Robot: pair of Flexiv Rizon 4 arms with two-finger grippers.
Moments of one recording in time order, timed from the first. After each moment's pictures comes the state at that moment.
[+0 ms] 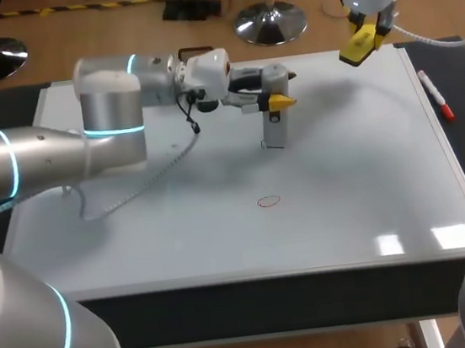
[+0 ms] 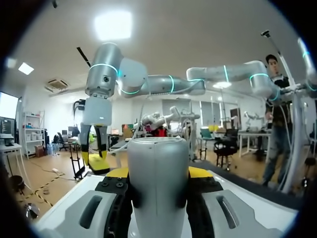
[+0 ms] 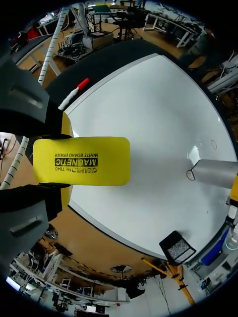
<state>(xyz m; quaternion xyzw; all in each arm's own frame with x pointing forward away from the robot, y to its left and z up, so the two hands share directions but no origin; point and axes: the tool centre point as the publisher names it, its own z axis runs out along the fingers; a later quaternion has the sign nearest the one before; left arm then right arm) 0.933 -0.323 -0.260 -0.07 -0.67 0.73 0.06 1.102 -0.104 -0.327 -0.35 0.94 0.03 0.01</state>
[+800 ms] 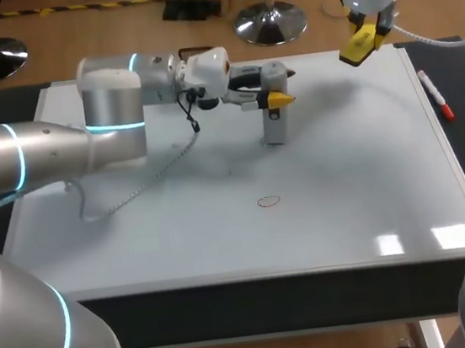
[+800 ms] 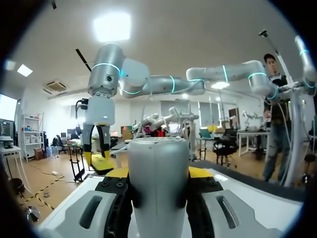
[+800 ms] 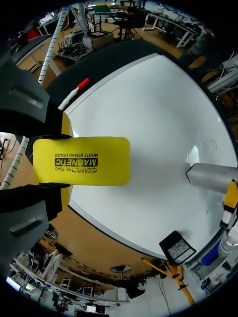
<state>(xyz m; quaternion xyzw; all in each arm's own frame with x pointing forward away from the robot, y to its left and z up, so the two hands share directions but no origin) 0.947 -0.323 -0.265 -0.09 -0.67 0.74 0.06 1.102 -0.104 -0.327 -0.35 0.94 0.03 0.01</state>
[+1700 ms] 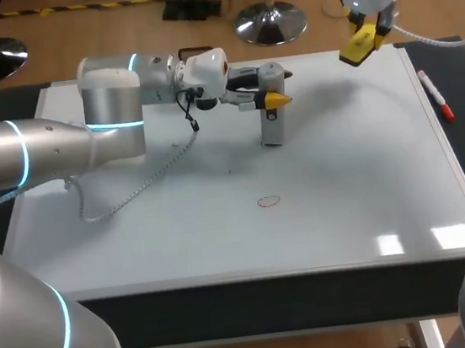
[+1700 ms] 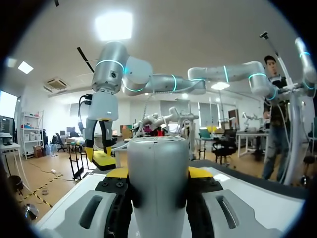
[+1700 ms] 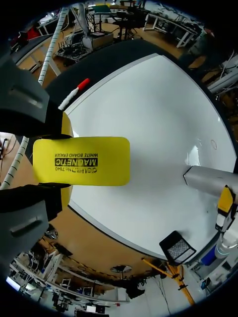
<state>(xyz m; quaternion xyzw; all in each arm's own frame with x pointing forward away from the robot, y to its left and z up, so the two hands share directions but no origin) 0.955 -0.319 -0.276 -0.08 -0.67 0.73 0.07 1.102 -0.104 -0.327 -0.35 0.94 0.03 0.01</state>
